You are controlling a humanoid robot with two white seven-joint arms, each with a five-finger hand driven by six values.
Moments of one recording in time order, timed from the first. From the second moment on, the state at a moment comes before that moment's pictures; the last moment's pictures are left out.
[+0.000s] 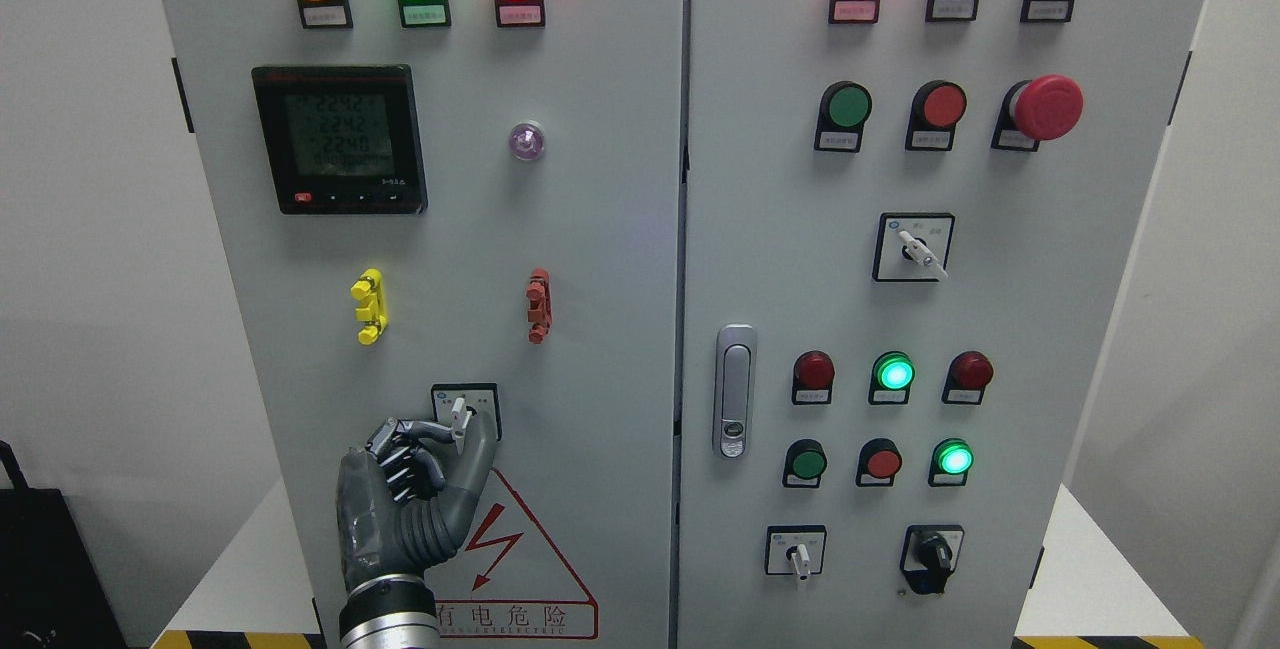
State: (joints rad) left arm -0.34 -0.14 -0.12 -1.89 -0.23 0.39 0.43; right arm 0.15 0.12 -0.13 -0.13 0.21 0.11 -0.12
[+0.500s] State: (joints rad) left arm -0.34 -0.14 -0.12 -1.89 -0.23 0.40 0.42; right arm 0.15 0.12 -0.13 -0.13 0.21 0.11 -0.12
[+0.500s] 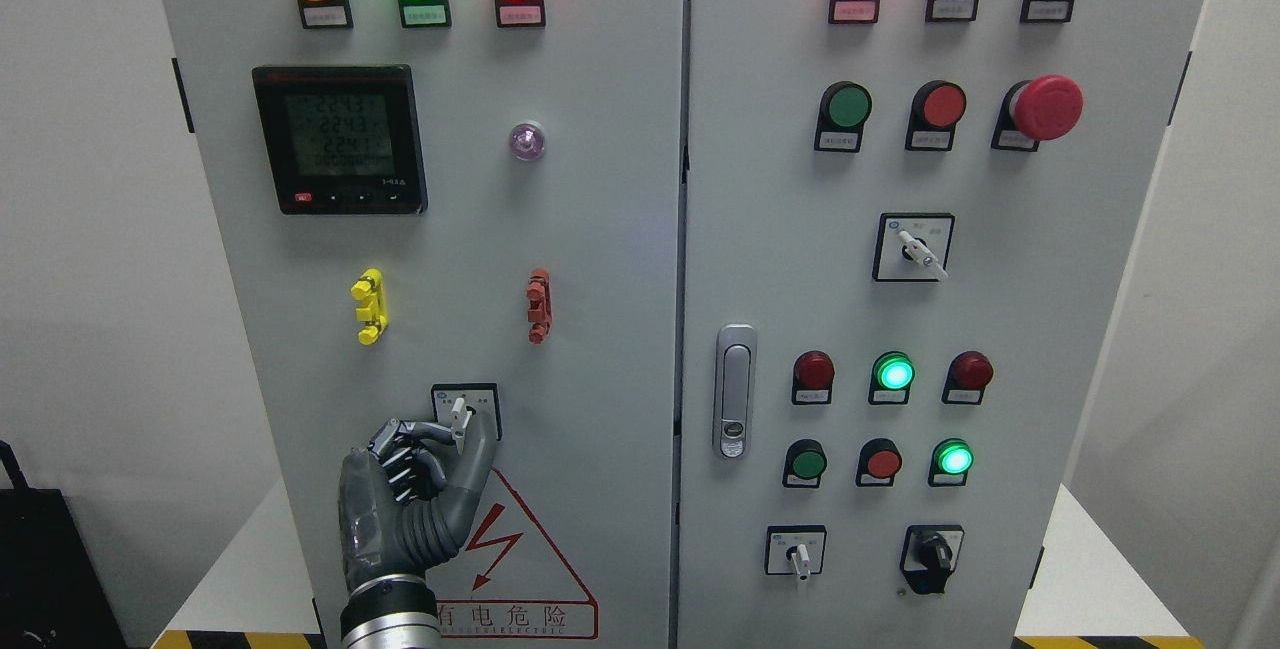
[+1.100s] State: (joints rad) left arm -0.34 -0.14 -0.12 -1.89 -0.23 0.41 0.42; right arm 0.15 0.12 -0.13 -0.13 0.21 0.11 -0.12
